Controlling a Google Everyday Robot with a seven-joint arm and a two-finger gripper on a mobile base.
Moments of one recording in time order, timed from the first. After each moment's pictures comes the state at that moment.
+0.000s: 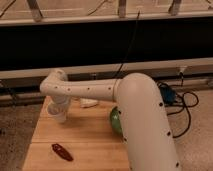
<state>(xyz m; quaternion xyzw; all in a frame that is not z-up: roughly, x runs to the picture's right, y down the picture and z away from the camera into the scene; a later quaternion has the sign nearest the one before) -0.223 0.134 0.819 -0.22 -0.24 -0.63 0.70</state>
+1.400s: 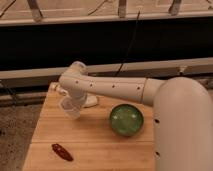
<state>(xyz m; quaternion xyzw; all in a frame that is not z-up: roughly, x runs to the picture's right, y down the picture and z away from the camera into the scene) -0.128 0.098 0.776 -0.20 -0.23 -0.59 0.75</state>
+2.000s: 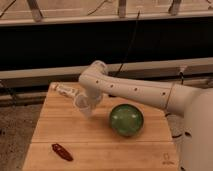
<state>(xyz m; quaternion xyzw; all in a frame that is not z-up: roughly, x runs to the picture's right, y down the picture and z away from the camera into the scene) -0.057 0.096 0.763 -0.20 -0.22 -0.56 0.78</state>
